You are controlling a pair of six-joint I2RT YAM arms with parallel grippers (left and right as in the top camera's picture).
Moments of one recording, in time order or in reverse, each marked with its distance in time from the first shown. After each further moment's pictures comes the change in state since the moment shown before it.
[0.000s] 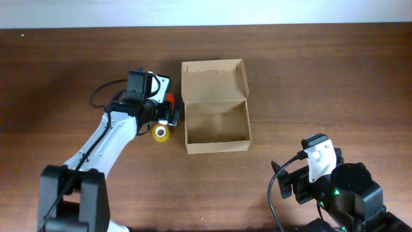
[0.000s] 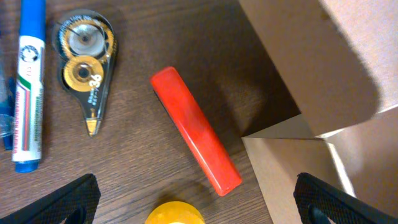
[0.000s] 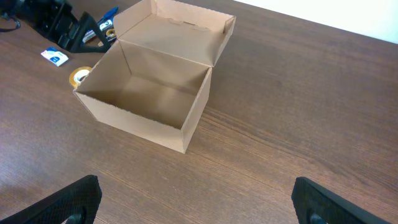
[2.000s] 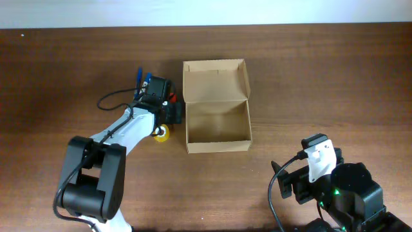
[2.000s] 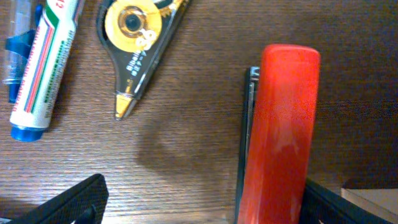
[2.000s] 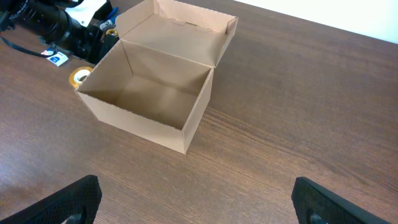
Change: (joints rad) left arm -0.087 0.175 0.005 0.087 -0.336 -0.279; right arm 0.000 0.000 0.000 0.000 0.000 0.000
